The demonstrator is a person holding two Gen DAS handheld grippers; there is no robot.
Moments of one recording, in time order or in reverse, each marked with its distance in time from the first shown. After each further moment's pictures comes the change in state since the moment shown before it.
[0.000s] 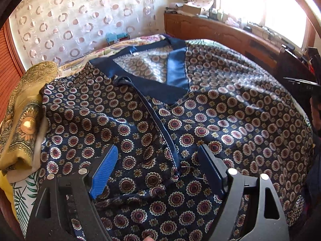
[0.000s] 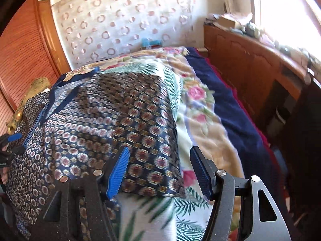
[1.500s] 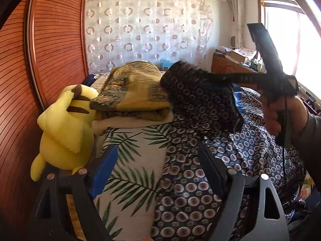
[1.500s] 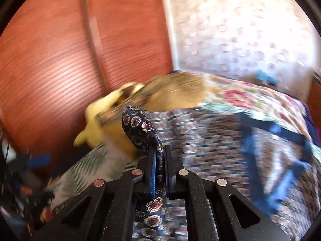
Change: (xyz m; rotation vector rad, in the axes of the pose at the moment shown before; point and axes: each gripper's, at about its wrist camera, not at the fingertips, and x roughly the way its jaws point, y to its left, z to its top) left arm -0.155 0.135 -0.130 -0.293 -0.279 0.188; right arm 0.092 0.346 0.069 -0.412 -0.114 0.464
